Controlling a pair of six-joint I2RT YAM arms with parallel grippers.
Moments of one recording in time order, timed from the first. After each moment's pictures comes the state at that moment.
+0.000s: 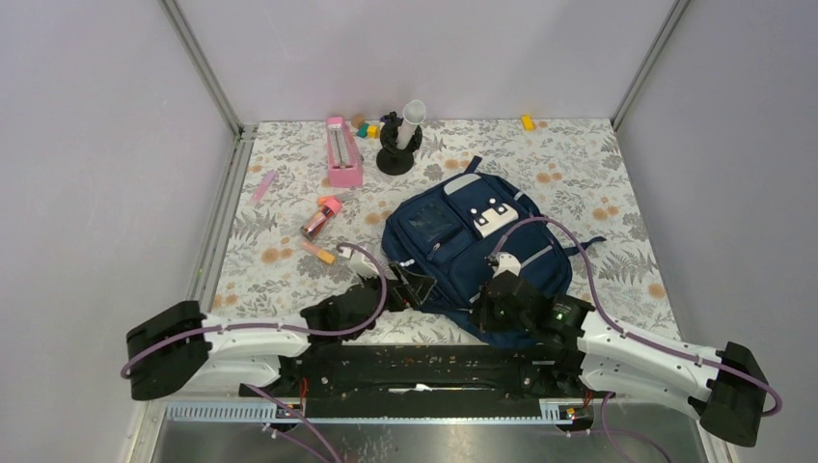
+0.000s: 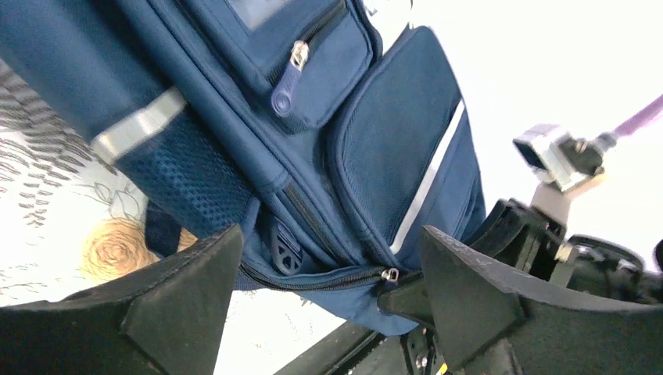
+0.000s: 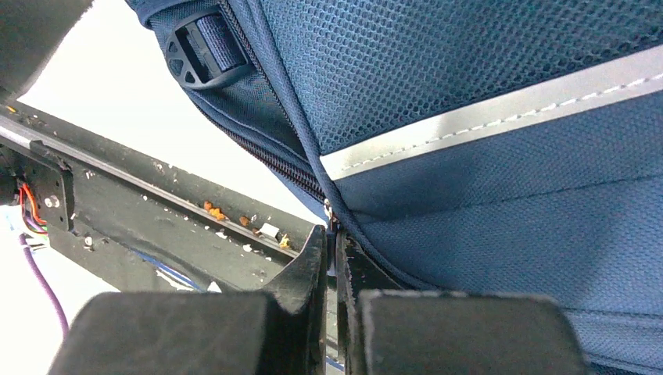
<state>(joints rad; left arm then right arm) -1.18 1.16 0.31 0.57 -0.49 -1.05 0.99 0.86 0.48 -0.49 0.14 0.85</state>
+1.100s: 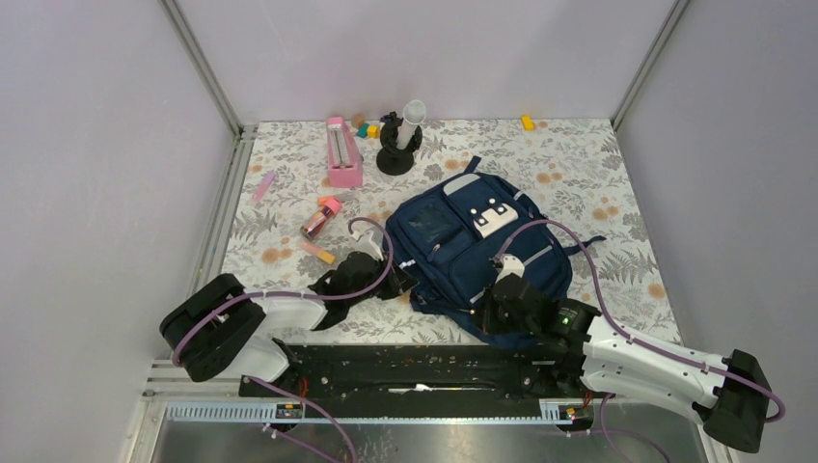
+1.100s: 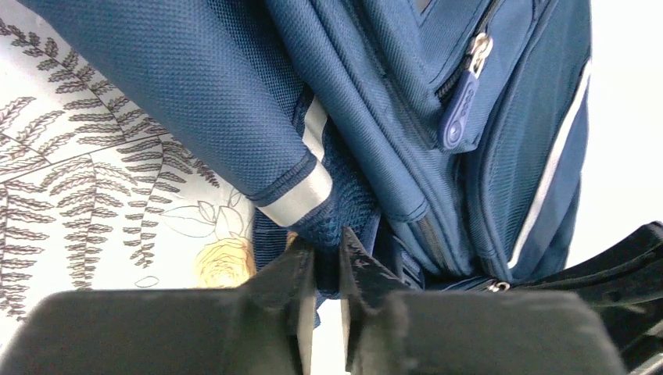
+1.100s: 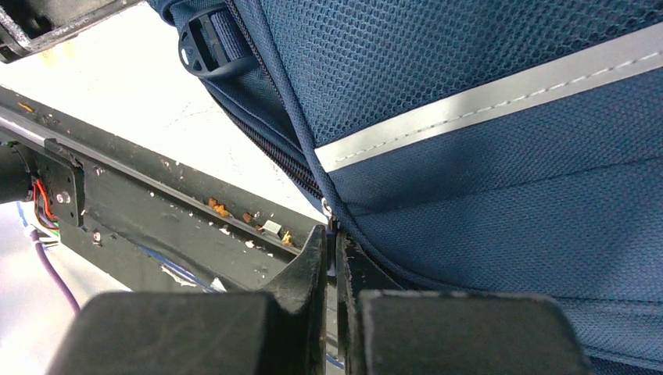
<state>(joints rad) -0.80 1.39 0.35 0.55 0.06 -0.97 0.99 0.77 0.43 -0.49 0.13 0.86</state>
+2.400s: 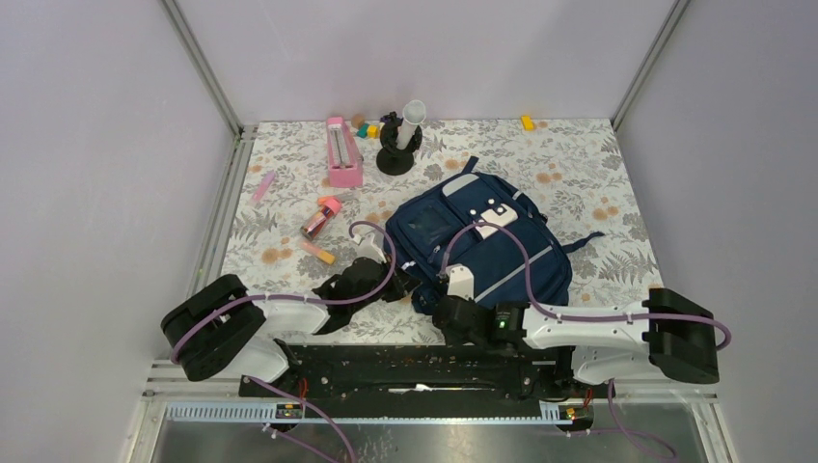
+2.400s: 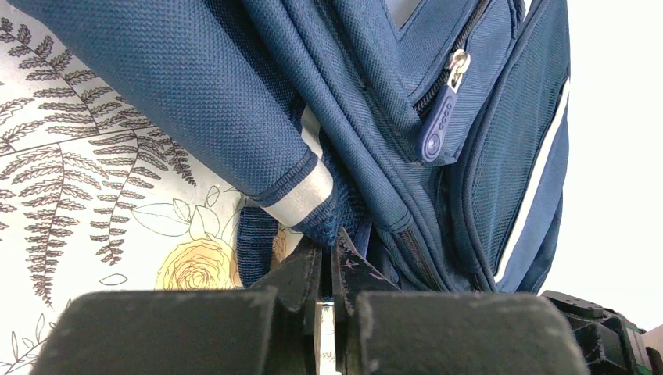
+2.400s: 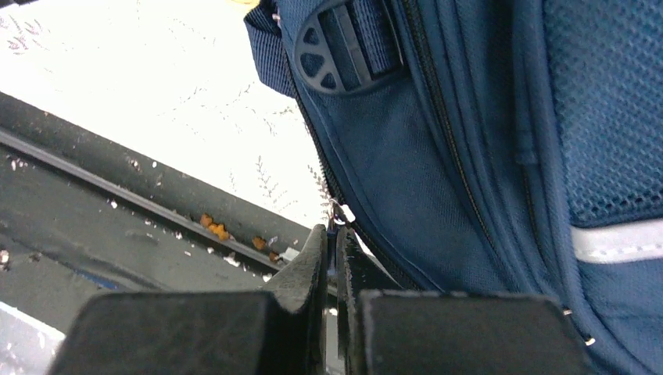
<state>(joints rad) -0.88 1.39 0.35 0.59 -0.06 -1.03 1.32 1.23 0.62 -0.40 0.39 0.91</state>
